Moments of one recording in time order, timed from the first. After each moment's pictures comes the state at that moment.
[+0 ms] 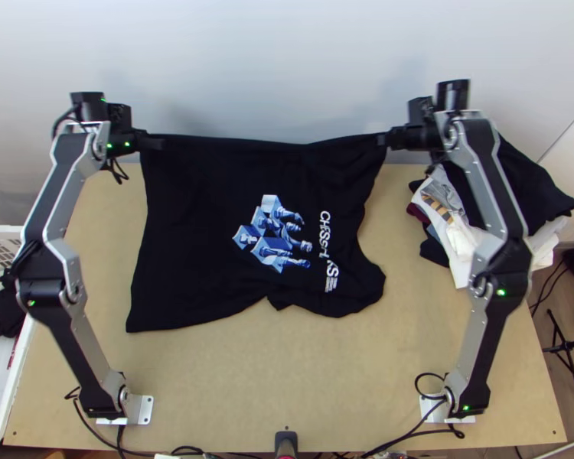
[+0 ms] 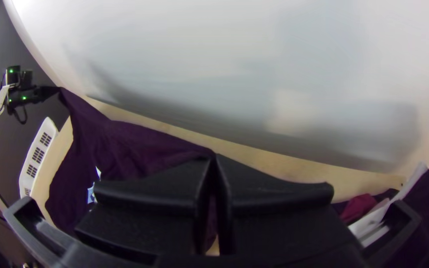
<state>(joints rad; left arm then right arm) 0.08 2.06 2.03 -0.57 0.16 0.13 0.12 2.16 2.25 -0.80 -0.38 -0.03</state>
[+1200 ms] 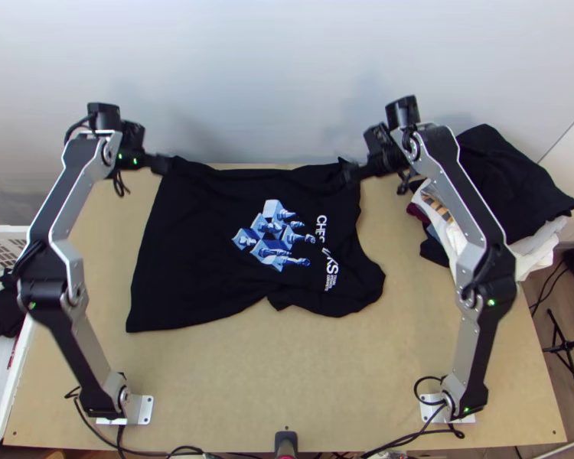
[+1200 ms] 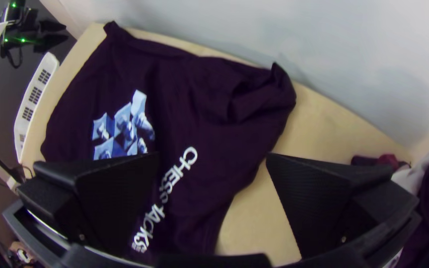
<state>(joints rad) 0.03 2.01 1.91 -0.71 0.07 0.31 0.30 2.09 2.13 -1.03 -0.25 -0.12</state>
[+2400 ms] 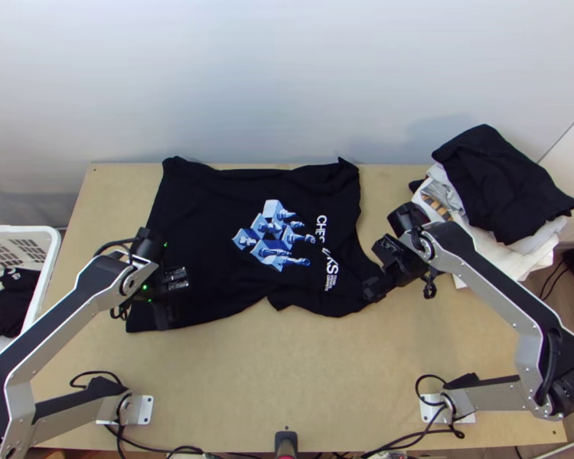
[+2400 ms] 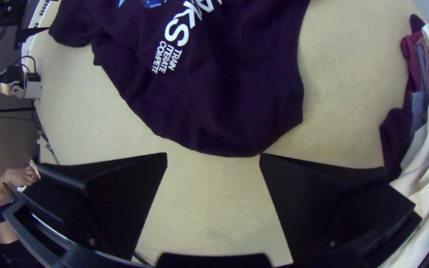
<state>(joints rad) -0.31 1.27 0.89 -0.87 -0.01 0.95 0.40 1.51 1.12 -1.04 -0.25 -0.19</state>
